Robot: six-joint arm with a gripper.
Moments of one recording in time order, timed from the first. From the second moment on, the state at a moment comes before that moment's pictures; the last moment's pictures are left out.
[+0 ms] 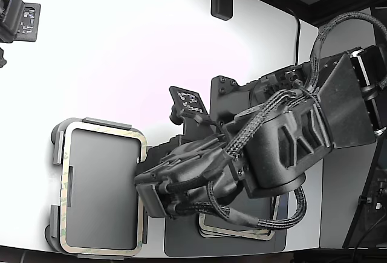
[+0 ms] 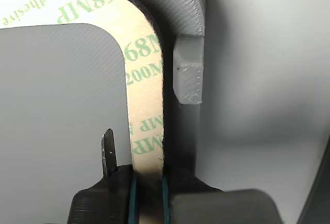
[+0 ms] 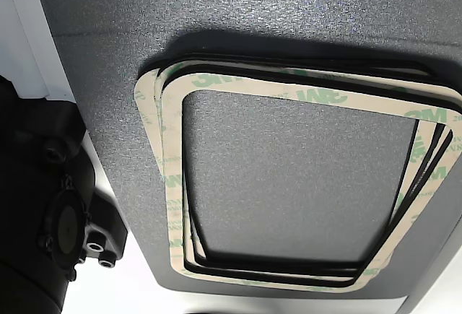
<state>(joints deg) 27.3 86.0 88.7 84.3 0.7 120.1</state>
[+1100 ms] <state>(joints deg) 27.2 86.0 89.7 83.0 0.9 120.0</state>
